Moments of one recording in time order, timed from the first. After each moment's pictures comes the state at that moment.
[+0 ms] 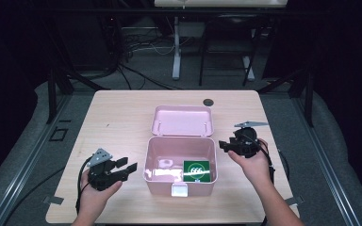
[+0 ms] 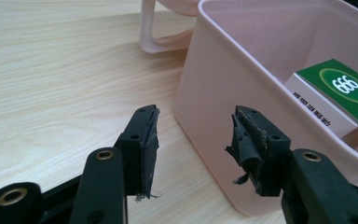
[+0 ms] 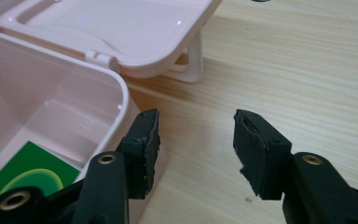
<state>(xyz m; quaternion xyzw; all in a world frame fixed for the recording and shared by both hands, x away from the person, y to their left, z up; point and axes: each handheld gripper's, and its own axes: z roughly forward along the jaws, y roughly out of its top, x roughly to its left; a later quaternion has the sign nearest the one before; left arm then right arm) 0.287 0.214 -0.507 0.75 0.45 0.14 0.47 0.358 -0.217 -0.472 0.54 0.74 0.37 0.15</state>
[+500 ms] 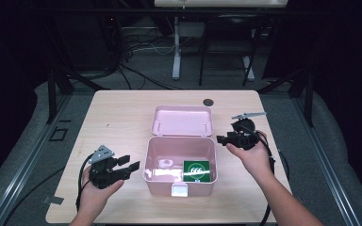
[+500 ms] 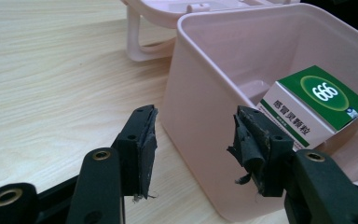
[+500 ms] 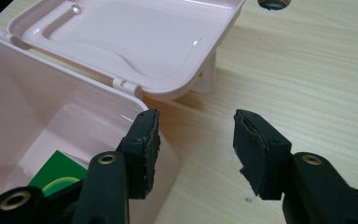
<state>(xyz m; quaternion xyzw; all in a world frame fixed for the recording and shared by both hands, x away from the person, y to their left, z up) 0.290 0.204 -0.491 0.76 0.44 0.13 0.47 0.368 -0.210 -0.446 0.53 0.76 0.35 0.13</state>
